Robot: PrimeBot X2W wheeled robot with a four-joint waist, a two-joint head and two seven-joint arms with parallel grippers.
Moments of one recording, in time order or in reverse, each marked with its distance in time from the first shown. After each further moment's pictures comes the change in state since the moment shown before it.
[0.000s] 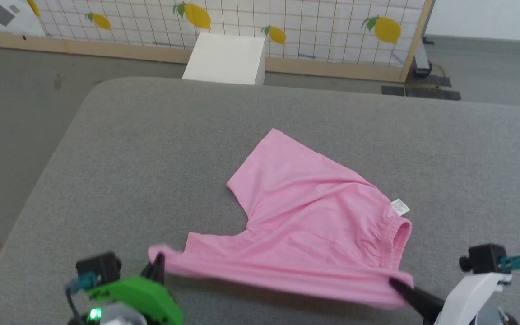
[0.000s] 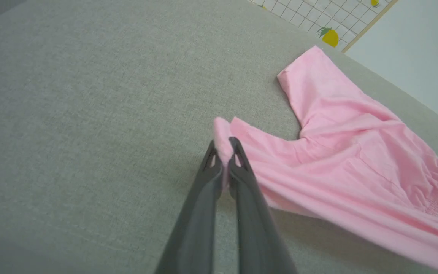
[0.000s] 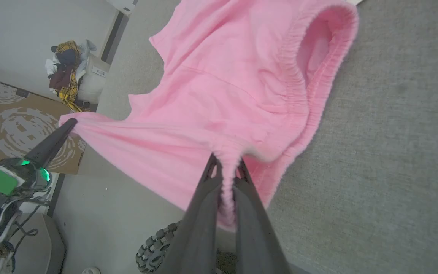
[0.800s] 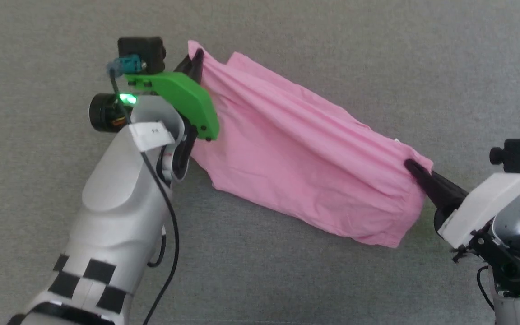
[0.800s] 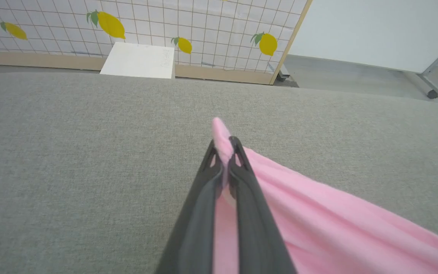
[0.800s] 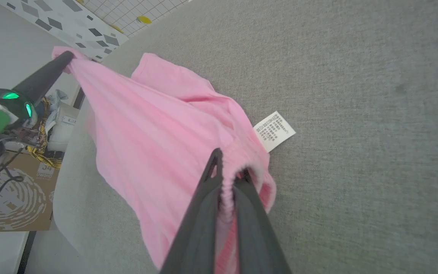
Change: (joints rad) left arm -0.912 -0.101 -0.133 0.568 0.123 -0.210 -0.059; right arm -0.359 0.012 -0.050 -0.001 -0.053 -0.001 -0.063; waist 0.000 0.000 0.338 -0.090
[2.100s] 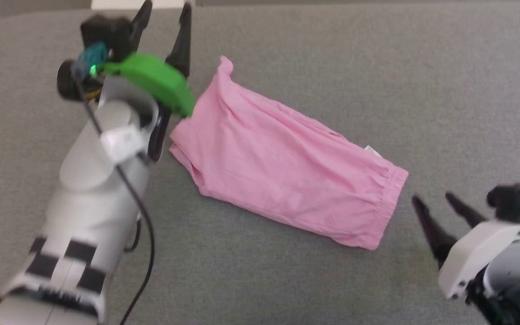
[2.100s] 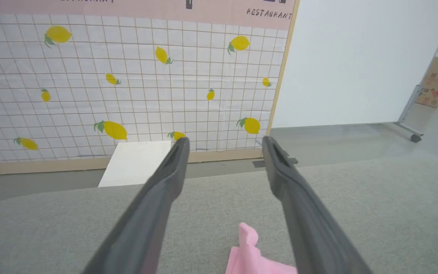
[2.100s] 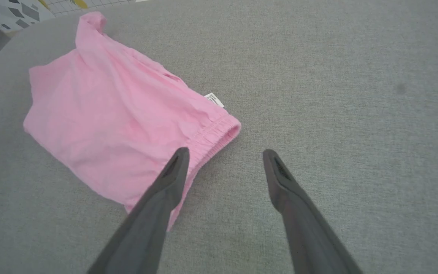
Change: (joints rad) left arm -0.127 0.043 -0.022 0.181 0.030 -0.107 -0.328; right arm 0.189 0.018 0.009 -0.168 -0.388 0.000 -0.082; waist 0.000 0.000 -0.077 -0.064
